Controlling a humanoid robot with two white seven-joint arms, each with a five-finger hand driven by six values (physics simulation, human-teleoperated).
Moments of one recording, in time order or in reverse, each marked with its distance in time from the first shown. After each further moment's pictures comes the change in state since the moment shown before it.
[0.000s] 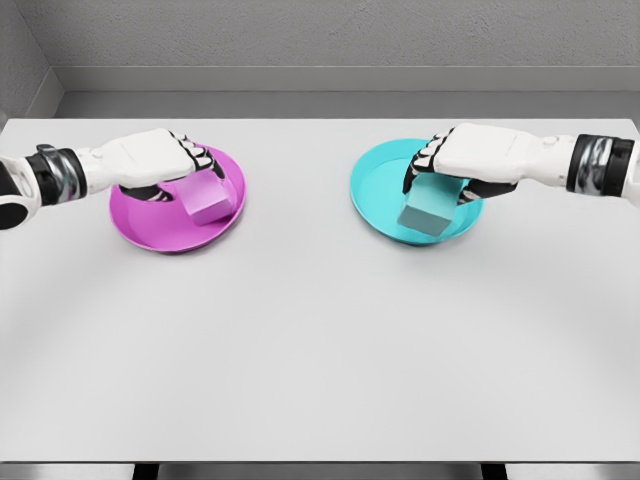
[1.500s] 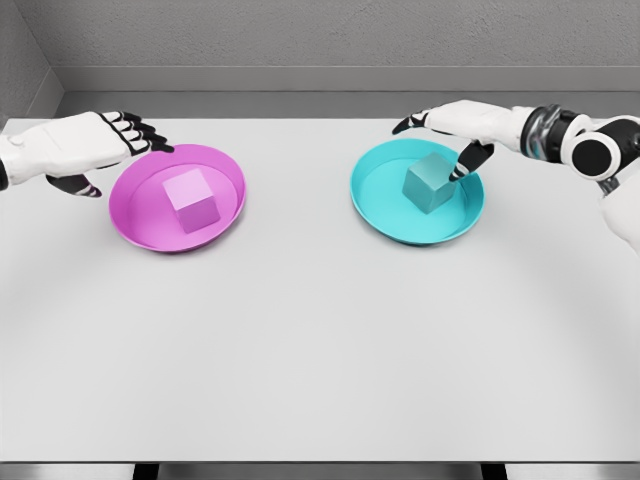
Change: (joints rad) left arm 0.018 0.186 0.031 -0.067 0.081 0.000 0.002; right arm -0.144 0.200 0.077 0.340 0.083 0.285 0.000
